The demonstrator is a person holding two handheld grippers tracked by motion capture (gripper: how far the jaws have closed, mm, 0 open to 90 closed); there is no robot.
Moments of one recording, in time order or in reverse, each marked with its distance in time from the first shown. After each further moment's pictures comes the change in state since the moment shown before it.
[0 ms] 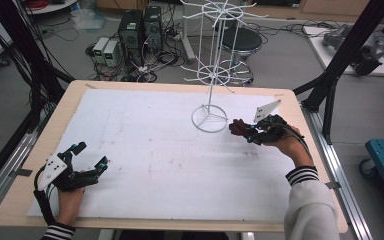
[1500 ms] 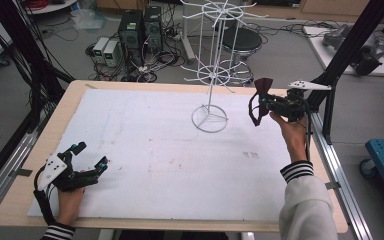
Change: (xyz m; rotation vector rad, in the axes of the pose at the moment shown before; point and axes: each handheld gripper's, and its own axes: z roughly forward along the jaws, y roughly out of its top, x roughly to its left) left arm 0.000 0.000 0.000 -0.001 -0.001 0.000; right arm -0.015 0.013 -0.064 -0.525 -0.311 0.595
